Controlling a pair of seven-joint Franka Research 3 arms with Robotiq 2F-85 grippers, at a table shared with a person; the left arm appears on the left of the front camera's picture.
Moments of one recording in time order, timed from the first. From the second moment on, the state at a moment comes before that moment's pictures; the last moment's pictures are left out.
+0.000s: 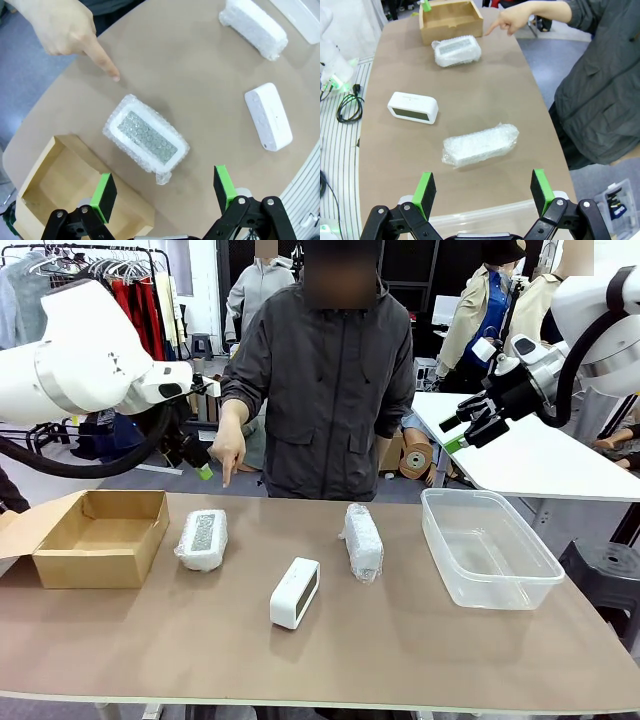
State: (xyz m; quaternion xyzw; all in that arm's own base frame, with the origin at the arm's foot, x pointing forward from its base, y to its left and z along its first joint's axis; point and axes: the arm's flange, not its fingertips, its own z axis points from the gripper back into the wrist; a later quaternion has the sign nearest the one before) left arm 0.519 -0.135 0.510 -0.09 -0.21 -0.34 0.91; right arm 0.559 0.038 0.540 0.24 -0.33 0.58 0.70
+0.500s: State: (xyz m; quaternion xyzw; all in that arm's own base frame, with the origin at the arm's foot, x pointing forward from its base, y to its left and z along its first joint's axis) left arm 0.529 -0.132 0.492 -0.06 -0.16 -0.26 0.95; right arm 0.559 0.038 0.540 0.24 -0.33 0.58 0.70
